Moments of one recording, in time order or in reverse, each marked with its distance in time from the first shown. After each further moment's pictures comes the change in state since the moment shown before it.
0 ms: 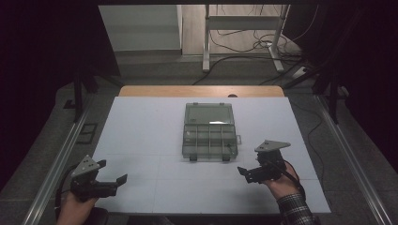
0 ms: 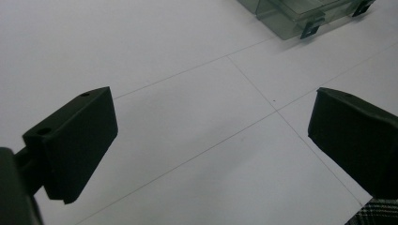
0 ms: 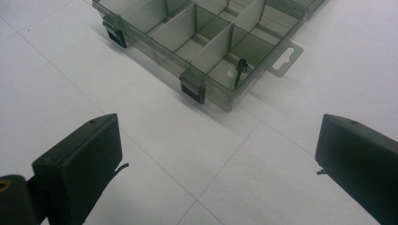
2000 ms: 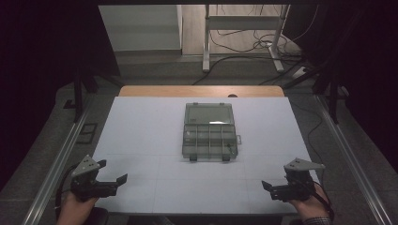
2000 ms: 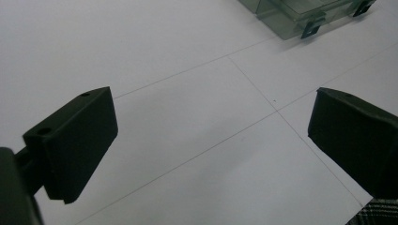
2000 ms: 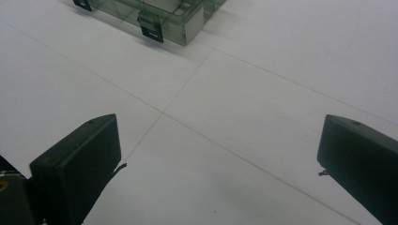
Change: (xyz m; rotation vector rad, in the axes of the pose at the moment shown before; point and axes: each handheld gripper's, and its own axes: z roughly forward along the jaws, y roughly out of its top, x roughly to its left) left arm 0.000 0.000 0.001 0.003 0.000 -0.002; right arm -0.015 -0.065 -0.051 -0.016 -0.088 0.124
